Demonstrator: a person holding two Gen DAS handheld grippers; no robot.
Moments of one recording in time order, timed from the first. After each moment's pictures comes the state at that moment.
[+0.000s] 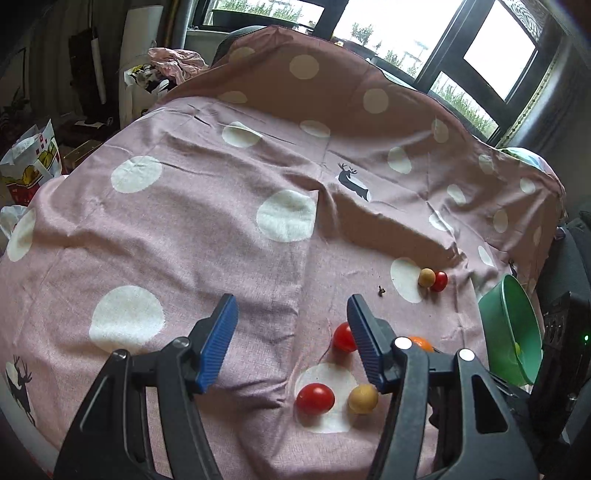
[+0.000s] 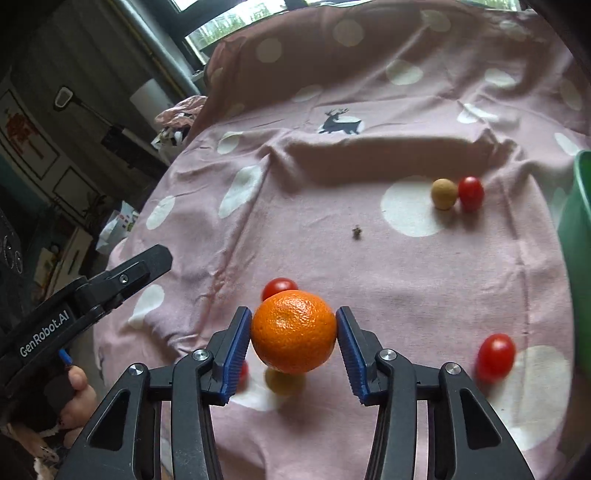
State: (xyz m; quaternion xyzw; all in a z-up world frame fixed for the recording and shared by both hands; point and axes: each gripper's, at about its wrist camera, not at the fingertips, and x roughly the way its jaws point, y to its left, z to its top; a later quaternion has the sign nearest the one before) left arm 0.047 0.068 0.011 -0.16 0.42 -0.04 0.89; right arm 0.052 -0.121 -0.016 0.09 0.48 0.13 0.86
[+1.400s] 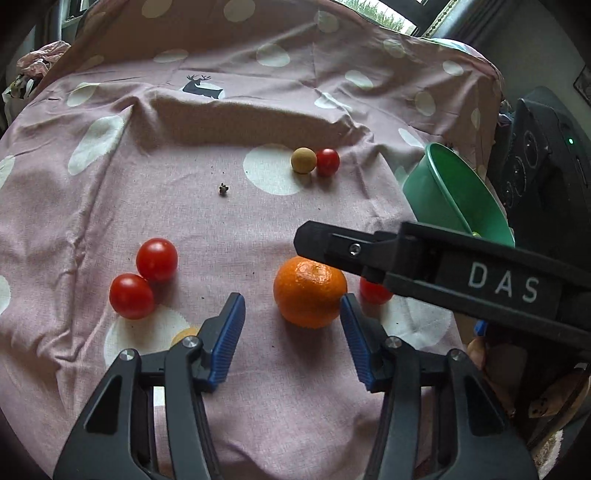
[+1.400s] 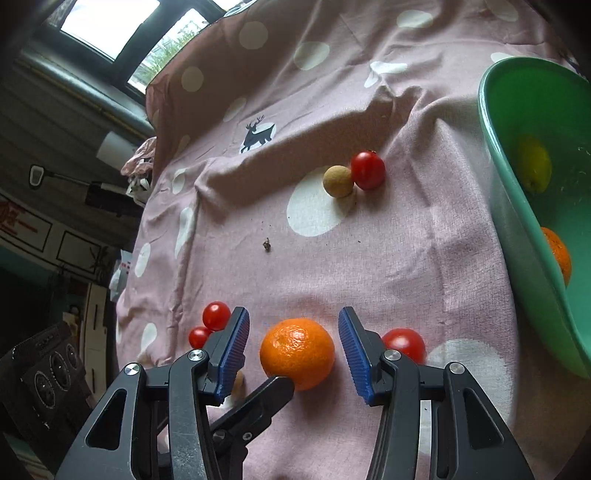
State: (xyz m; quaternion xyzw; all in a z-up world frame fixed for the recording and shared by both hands) left arm 0.043 -0.064 -0.031 -0.08 0.51 -0.21 0.83; right arm 0.065 -0.195 -0.028 0.24 0.51 0.13 0.82
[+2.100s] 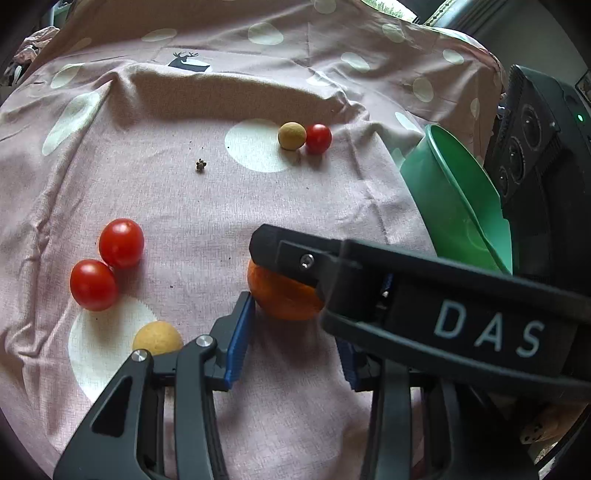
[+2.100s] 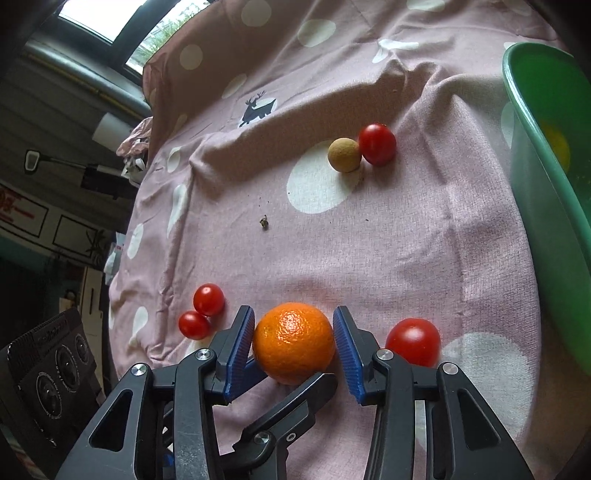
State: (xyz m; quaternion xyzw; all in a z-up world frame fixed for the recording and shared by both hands) left arm 0.047 -0.075 -0.046 -0.09 0.53 -0.22 0.81; right arm 0.069 -0.186 -0.040 0.22 0.53 0.14 0.81
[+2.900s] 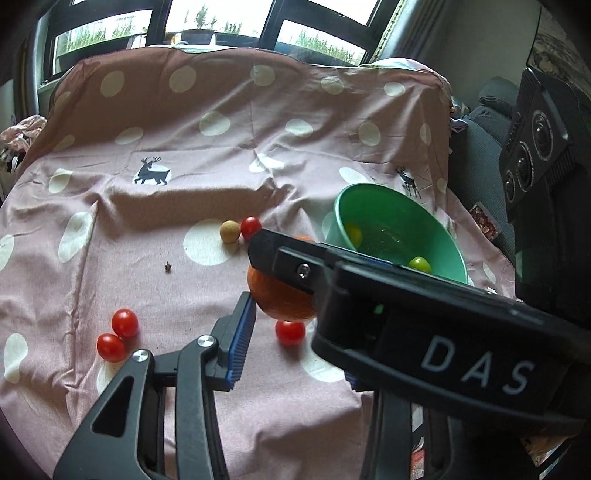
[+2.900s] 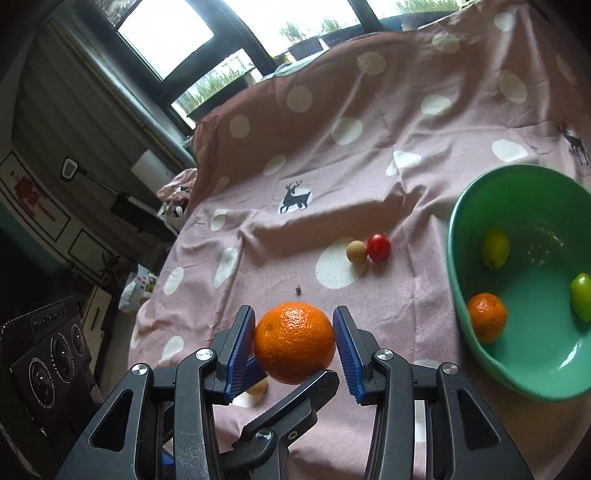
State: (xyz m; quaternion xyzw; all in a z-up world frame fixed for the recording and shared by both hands) left arm 0.014 -0.114 0.042 -0.04 0.41 -0.26 0.88; right arm 0.022 -0.220 0.051 0.20 0.39 0.14 0.89
